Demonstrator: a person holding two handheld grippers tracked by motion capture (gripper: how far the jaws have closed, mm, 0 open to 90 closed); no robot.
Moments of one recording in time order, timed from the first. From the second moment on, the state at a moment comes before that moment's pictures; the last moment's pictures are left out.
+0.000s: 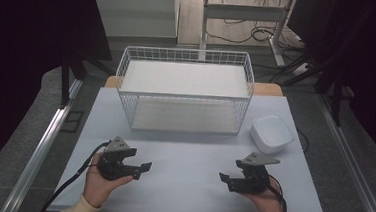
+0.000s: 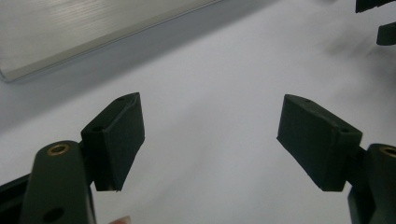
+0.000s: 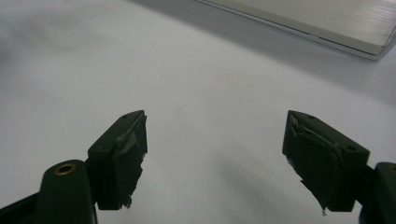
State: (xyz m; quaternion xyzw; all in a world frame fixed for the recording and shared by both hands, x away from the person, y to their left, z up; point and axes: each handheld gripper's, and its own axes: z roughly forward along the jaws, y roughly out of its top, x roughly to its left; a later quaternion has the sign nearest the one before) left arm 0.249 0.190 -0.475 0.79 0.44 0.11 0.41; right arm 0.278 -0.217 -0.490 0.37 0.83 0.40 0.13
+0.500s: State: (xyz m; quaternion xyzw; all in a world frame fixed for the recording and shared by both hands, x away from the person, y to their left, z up) left arm 0.247 0.191 -0.474 0.79 0.44 0.12 0.40; right arm 0.281 -0.215 -0.492 0.37 0.83 0.39 0.12
